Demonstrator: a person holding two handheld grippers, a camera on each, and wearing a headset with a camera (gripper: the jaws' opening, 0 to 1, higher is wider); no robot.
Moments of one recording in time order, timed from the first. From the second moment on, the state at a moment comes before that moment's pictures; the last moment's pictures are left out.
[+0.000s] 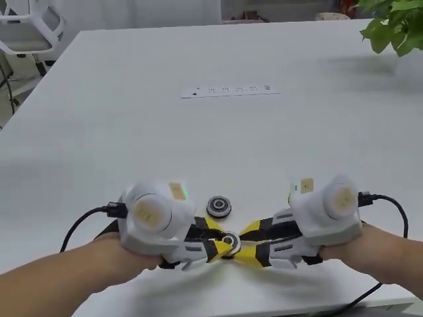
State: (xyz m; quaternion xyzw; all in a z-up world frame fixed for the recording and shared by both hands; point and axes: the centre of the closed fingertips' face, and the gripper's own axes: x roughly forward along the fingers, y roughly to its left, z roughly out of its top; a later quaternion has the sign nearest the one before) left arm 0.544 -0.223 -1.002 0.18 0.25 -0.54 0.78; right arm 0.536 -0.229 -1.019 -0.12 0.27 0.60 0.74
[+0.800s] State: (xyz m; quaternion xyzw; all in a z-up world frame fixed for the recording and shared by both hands) left arm 0.545 -0.223 -1.003 0.17 0.26 -0.53 0.79; right arm 0.537 -0.230 -1.021 -0.11 0.28 0.59 0.75
